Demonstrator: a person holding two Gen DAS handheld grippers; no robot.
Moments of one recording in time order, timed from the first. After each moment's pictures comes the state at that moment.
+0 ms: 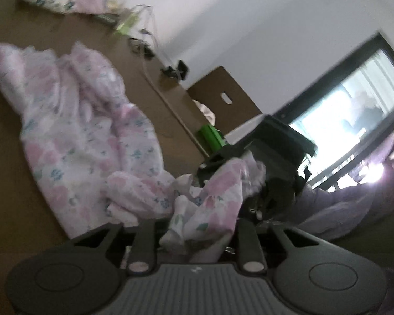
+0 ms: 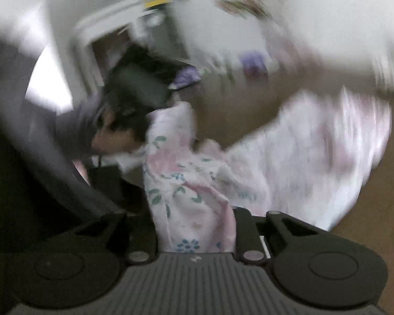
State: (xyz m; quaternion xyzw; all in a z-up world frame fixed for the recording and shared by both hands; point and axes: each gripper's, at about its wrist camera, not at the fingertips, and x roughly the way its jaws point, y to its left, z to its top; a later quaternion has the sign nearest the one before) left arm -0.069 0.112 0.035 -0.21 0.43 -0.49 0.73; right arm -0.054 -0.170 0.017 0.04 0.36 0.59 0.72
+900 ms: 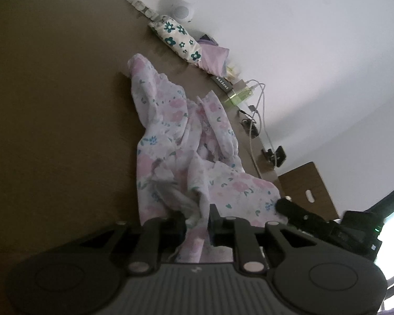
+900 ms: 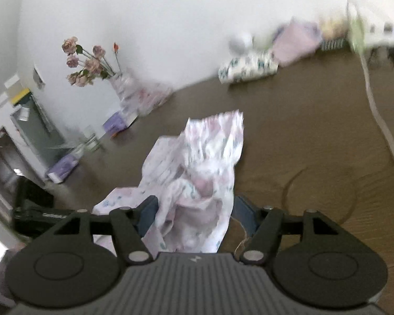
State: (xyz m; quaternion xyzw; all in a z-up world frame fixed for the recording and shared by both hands) left arm -0.072 0.127 0.005 -0.32 0.39 -0.23 0.83; right arm -0.055 -0.201 0.034 0.14 0.30 0.29 0.90
